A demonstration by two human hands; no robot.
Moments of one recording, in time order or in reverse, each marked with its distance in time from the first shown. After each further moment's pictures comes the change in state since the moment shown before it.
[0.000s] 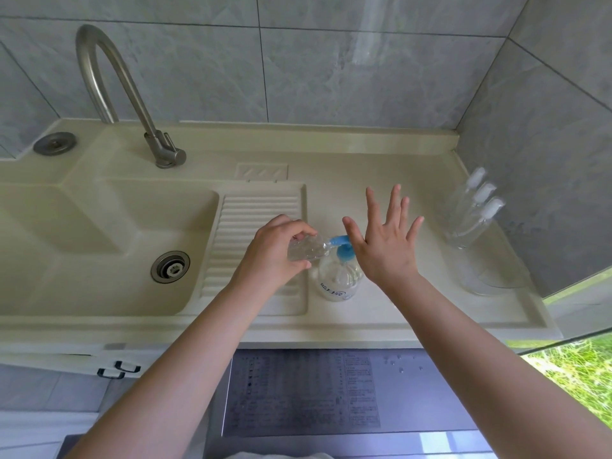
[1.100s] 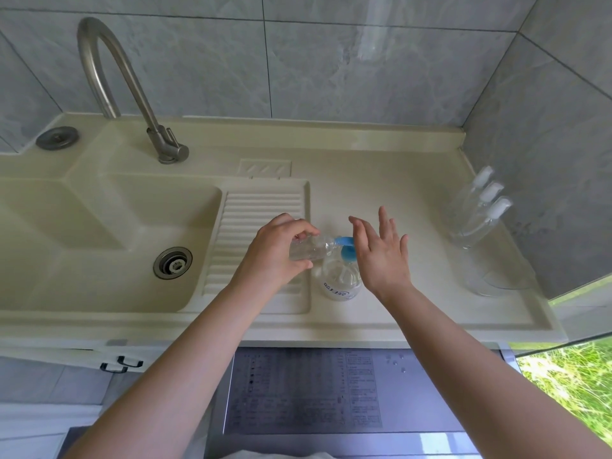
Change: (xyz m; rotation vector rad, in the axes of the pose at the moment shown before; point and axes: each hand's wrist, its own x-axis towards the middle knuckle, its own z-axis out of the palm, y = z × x) left_hand -0.001 0.000 -0.002 -0.005 -0.011 -0.019; right_hand -0.013 0.000 0.017 0.182 -0.132 0.050
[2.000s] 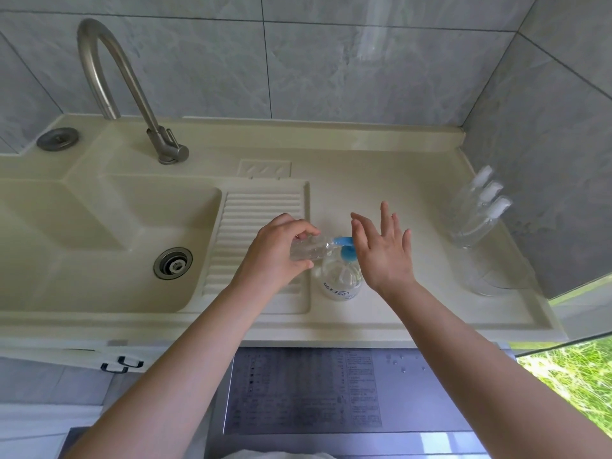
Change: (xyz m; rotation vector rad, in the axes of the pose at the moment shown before) left_hand -0.001 -0.001 0.001 0.017 0.006 0.016; right_hand 0.004 0.000 -0.005 0.010 -0.030 -0.032
